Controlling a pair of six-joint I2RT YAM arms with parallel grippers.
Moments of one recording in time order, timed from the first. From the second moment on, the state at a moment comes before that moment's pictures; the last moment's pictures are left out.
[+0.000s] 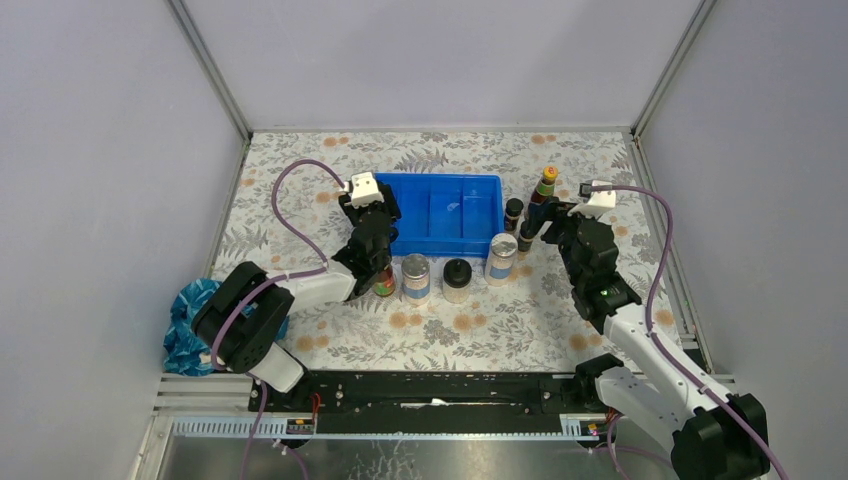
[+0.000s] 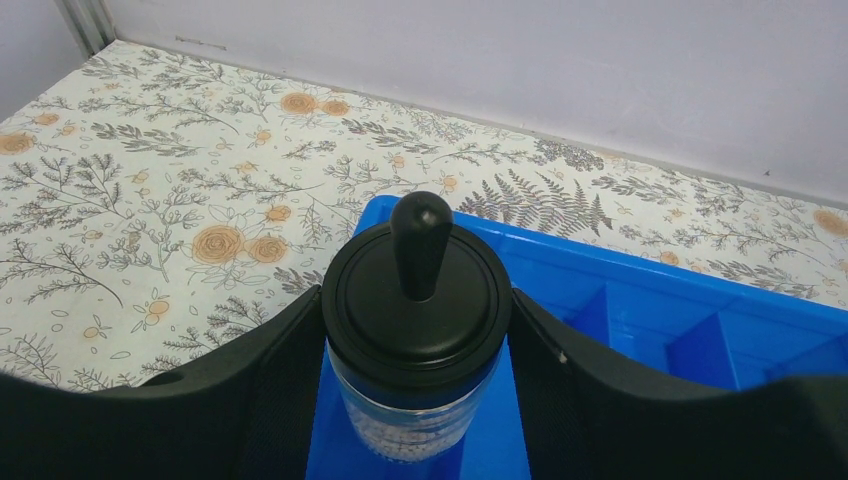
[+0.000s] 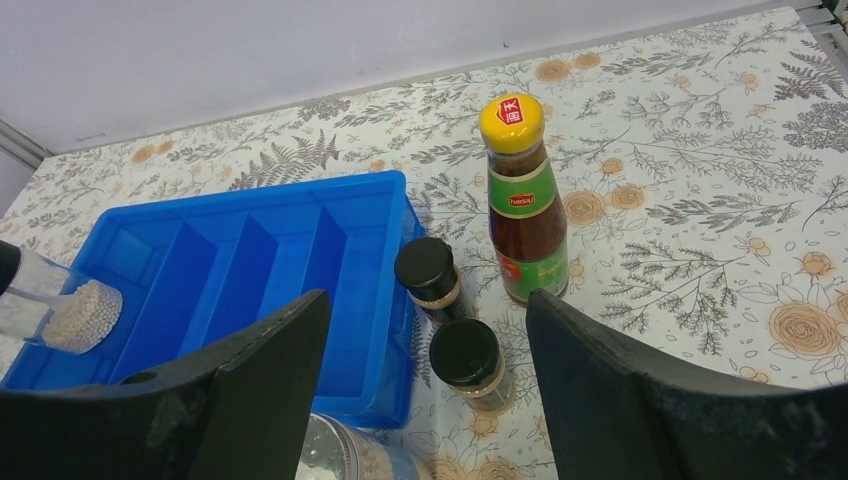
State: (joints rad) left arm -0.64 1.55 0.67 0.81 -0.83 -0.21; right arm 0.36 0.87 0.53 0.23 0.27 0.31
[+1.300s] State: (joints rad) left arm -0.64 1.49 0.70 0.56 -0.78 -0.24; right arm 0.37 0.85 0.52 0.24 0.27 0.31
